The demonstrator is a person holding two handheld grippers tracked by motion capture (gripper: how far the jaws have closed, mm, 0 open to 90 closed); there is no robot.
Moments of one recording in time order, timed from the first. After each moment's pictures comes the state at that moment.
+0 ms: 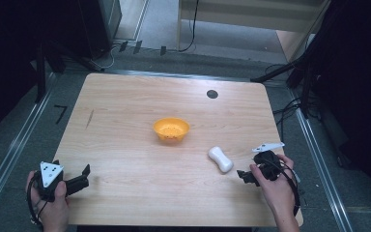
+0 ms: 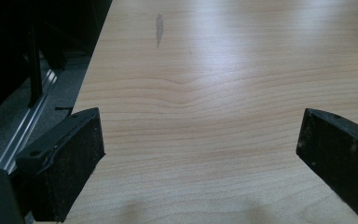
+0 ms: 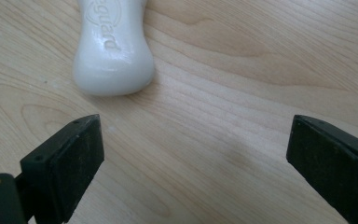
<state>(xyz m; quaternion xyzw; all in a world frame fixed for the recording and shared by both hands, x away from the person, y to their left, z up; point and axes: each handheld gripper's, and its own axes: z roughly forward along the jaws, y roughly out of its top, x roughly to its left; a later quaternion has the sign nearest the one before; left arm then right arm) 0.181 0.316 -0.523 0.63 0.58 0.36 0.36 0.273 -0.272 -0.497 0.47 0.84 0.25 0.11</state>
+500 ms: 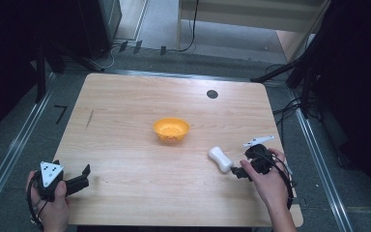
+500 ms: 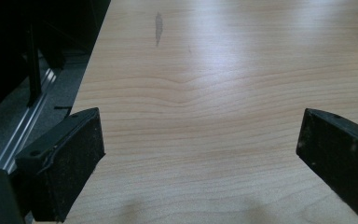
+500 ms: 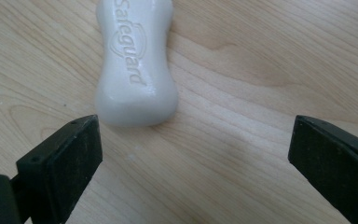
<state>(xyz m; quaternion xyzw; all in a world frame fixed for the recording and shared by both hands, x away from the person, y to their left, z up) 0.181 0.316 -0.523 0.63 0.58 0.36 0.36 0.289 -0.250 -0.491 0.46 0.85 0.24 0.09</state>
